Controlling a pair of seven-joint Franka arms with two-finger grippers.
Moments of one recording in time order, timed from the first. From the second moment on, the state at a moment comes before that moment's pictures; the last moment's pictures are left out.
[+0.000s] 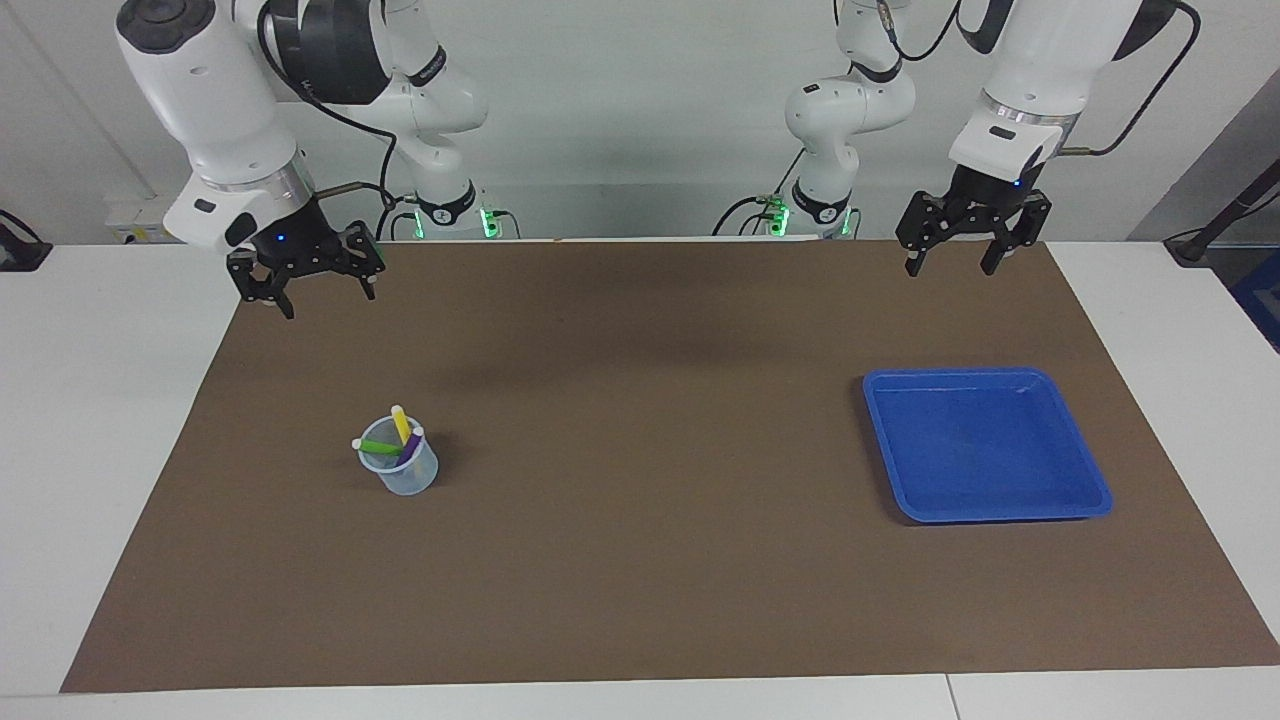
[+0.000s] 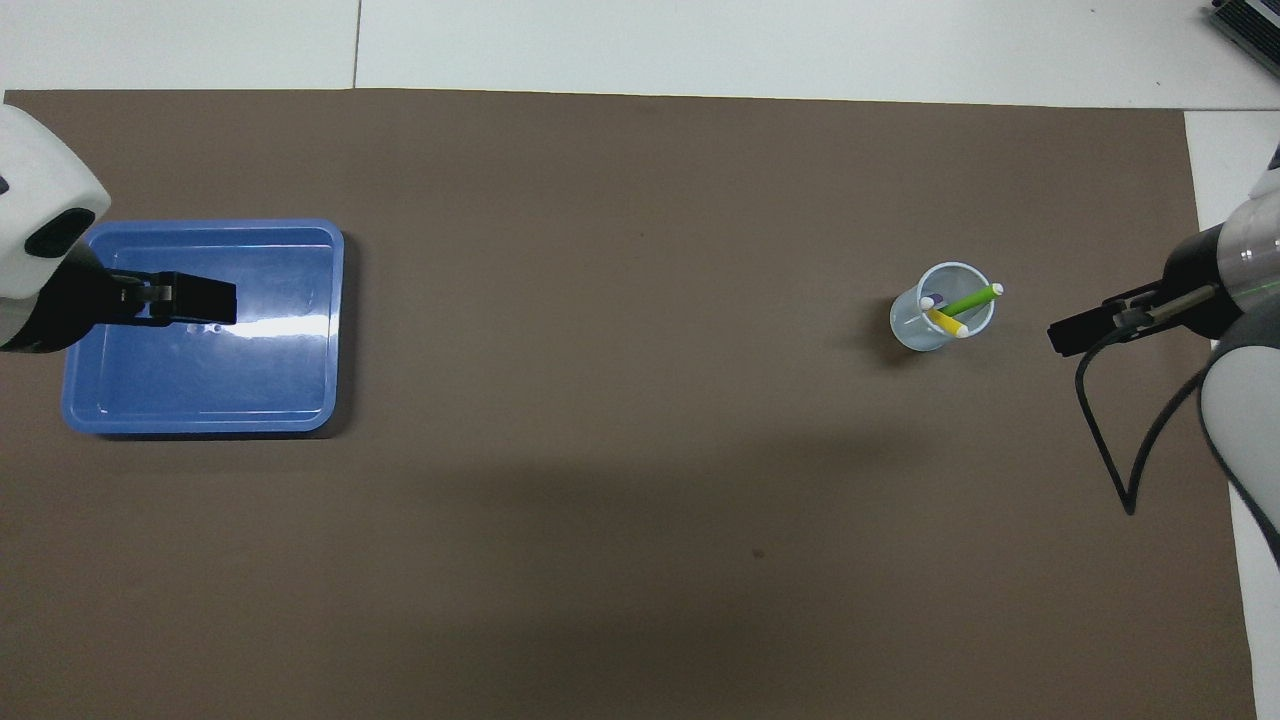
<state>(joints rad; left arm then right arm) 0.18 -0.09 -0.34 -1.66 -0.01 1.70 -0.09 0.06 0.02 -0.03 -1.64 -0.03 1.65 -0.27</state>
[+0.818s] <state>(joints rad) 0.18 -0.09 -0.34 -1.66 -0.01 1.70 -0.09 0.06 0.01 -0.11 -1.64 -0.03 1.62 -0.27</state>
